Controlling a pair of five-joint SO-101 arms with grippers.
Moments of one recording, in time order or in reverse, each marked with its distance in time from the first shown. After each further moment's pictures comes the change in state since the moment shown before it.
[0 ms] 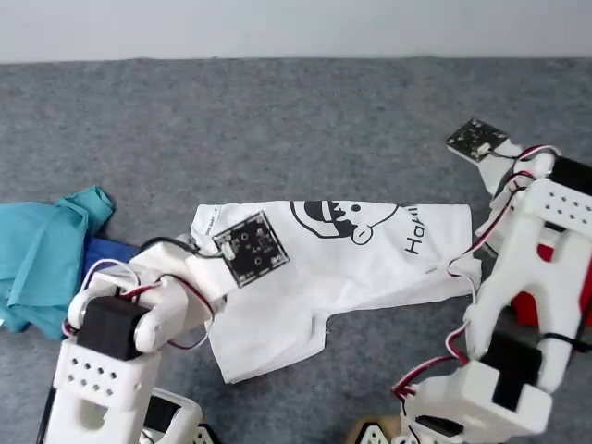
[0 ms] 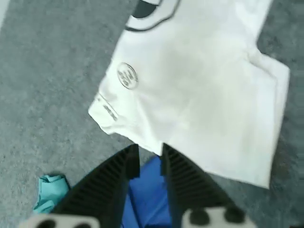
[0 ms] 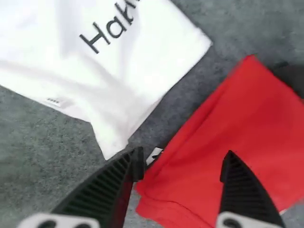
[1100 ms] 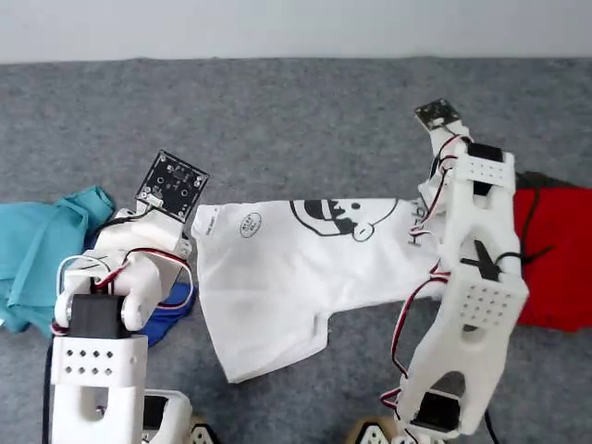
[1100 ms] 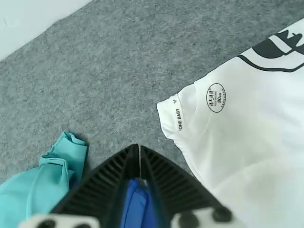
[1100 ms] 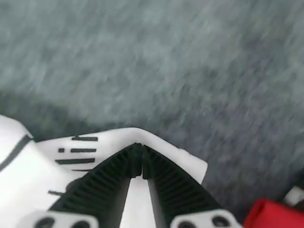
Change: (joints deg) left arm -16.0 -0.2 8.3 -19.6 16.7; right arm -11.3 46.2 -27.4 -23.6 -29.5
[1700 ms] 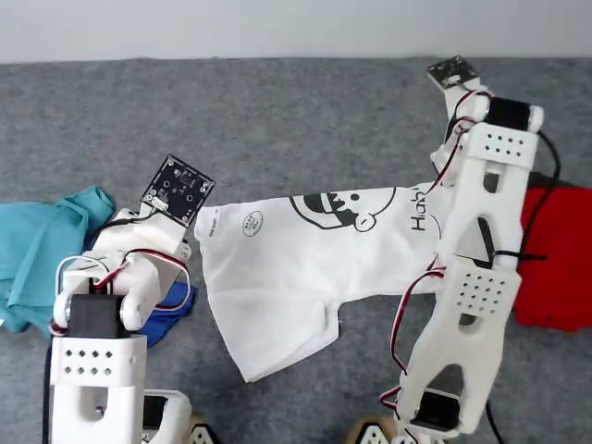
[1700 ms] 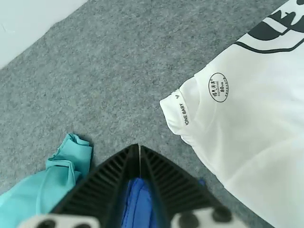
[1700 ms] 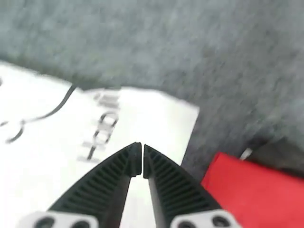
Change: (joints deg) left arm -0.4 0.0 0.0 0.8 -4.2; right arm -0.3 4.4 -36.8 38.0 -0.5
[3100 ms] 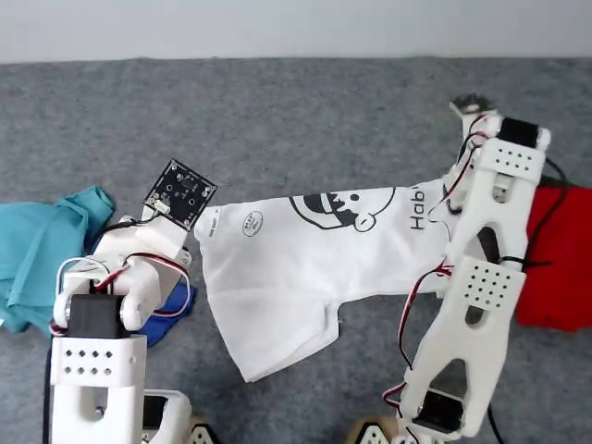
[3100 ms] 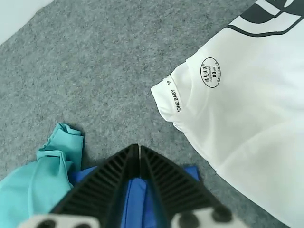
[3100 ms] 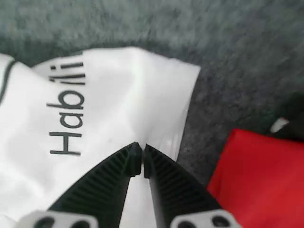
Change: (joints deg) left arm 0.0 0.0 0.0 3.6 -0.4; right arm 4.4 11.1 -5.9 1.0 -5.0
